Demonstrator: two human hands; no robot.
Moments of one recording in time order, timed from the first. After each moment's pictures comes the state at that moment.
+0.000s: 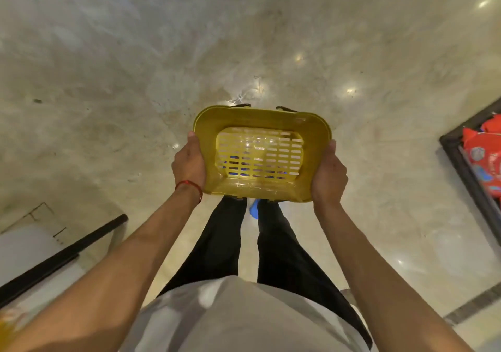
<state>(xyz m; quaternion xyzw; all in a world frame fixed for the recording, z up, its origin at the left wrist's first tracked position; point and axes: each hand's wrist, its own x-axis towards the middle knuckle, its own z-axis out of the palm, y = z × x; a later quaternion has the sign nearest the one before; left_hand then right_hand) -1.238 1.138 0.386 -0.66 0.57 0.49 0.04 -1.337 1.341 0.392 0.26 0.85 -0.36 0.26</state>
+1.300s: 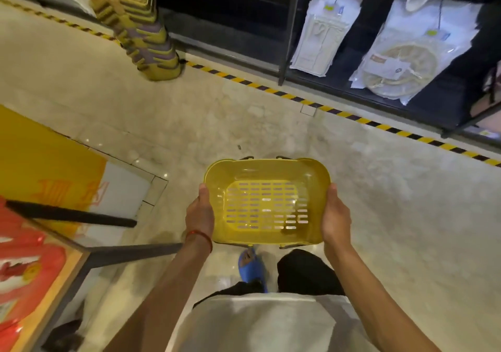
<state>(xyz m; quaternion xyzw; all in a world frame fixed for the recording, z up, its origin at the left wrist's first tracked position) -0.969 0.778 0.571 -0.80 0.18 0.47 -0.33 -1.210 0.791 0.579 -0.21 0.78 -0.37 0.45</state>
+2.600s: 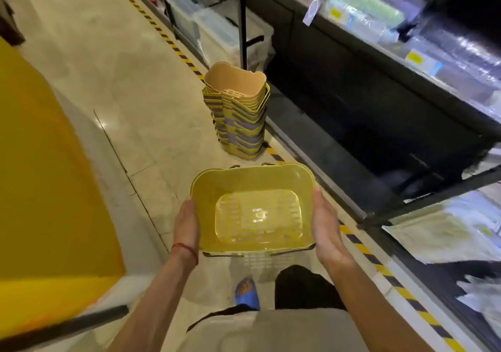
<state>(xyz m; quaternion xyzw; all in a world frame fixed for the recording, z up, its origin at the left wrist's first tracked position) -0.685 0.225 0.585 -0.76 0.00 0.35 -0.55 -0.900 0.098 0.616 -0.41 0.63 -0.23 0.61</state>
